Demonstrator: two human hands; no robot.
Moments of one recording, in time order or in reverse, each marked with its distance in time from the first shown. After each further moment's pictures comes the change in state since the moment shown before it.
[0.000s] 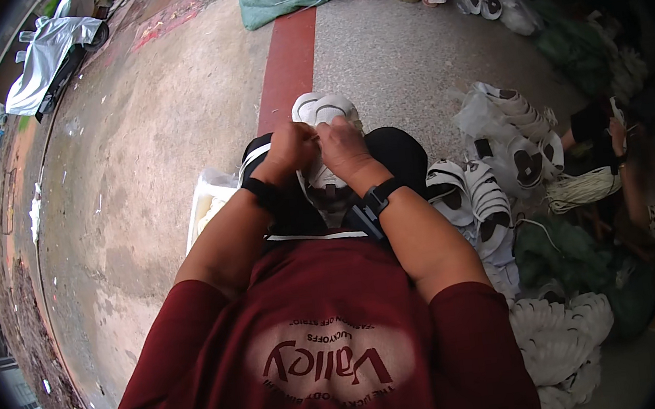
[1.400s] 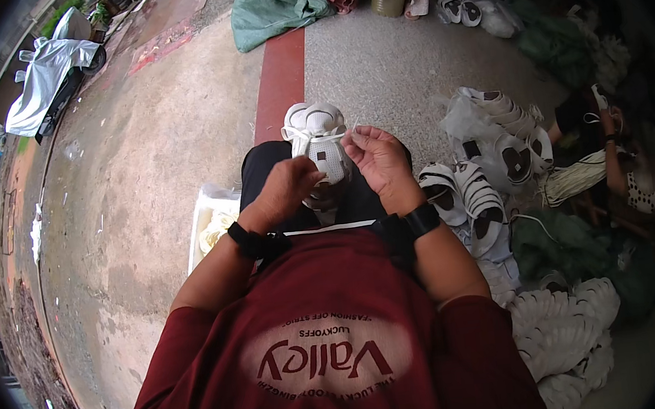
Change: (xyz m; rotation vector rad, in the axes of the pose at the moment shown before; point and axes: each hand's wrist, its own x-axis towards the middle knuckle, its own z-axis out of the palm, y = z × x) left_hand -0.072 0.063 -0.033 -0.316 -0.259 0.128; right_hand -0.055 0.009 -0.082 1.924 0.186 0.621
